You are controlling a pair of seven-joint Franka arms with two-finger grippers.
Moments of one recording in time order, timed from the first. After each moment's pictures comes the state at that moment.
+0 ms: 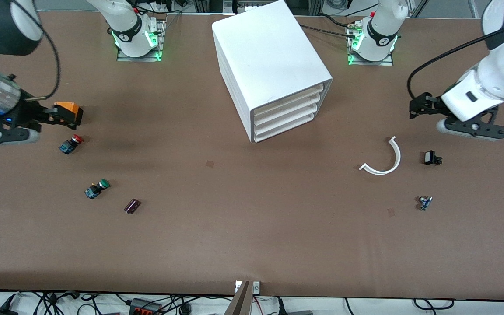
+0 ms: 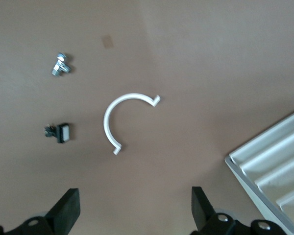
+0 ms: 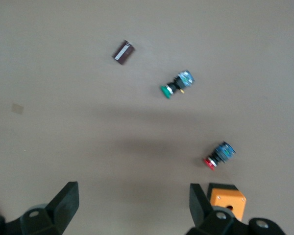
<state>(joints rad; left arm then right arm) -0.05 0.05 -0.07 -1.70 -0.02 1.59 0.06 0.10 0.08 -0.02 -1.71 -0.02 1.76 -0.04</state>
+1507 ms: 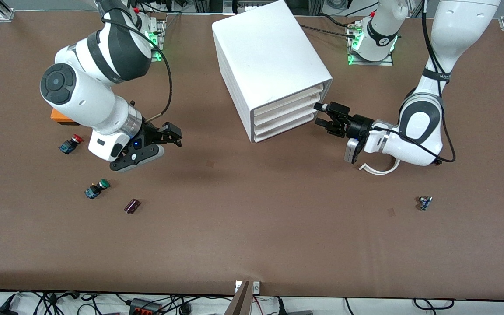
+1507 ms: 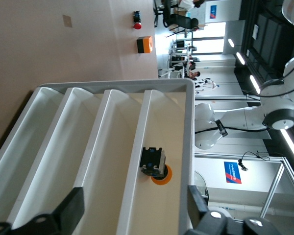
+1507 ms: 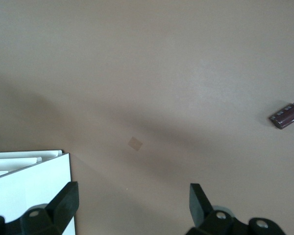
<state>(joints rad) -0.07 0.43 -0.07 -1.98 -1.16 1.52 0.89 0.39 0.31 -0.01 -1.61 0.22 1.99 -0.03</state>
